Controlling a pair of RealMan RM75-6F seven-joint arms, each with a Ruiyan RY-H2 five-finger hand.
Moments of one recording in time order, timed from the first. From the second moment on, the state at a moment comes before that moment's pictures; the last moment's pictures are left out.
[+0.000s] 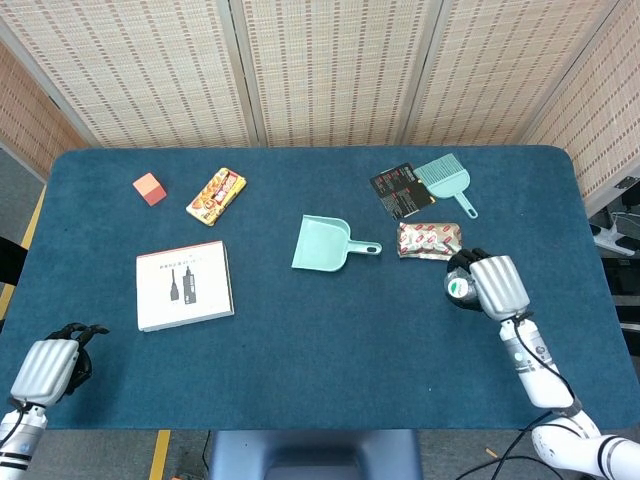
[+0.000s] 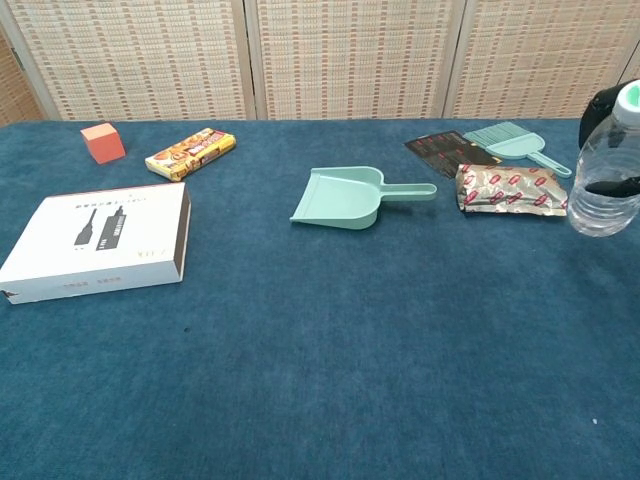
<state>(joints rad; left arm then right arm) -0.18 -1.13 0.01 -1.61 1.45 1.30 0.07 0.46 -1.40 0.12 -1.32 -1.44 1.28 -0.07</state>
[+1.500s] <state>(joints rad) -0.18 -1.13 0.01 -1.62 1.44 1.29 0.08 0.45 -1.16 0.15 -1.66 -1.42 1.17 0.29</state>
